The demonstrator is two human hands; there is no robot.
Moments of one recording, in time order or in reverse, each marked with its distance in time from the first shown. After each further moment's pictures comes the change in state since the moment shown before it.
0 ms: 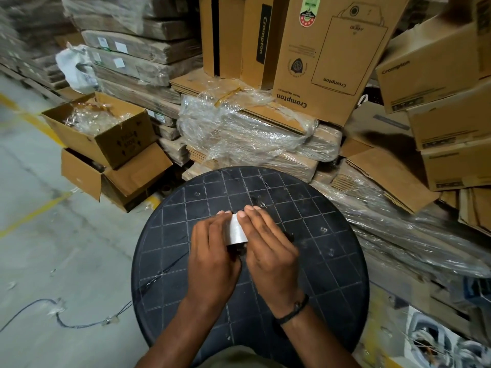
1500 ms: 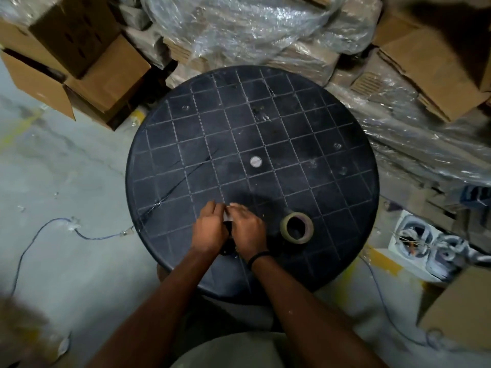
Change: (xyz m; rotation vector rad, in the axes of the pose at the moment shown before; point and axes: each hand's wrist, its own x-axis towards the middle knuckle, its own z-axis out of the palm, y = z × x) left_hand -0.113 -0.154 0.127 0.144 -0.759 -0.381; right_hand -0.188 0.016 0.154 0.167 -0.750 0.601
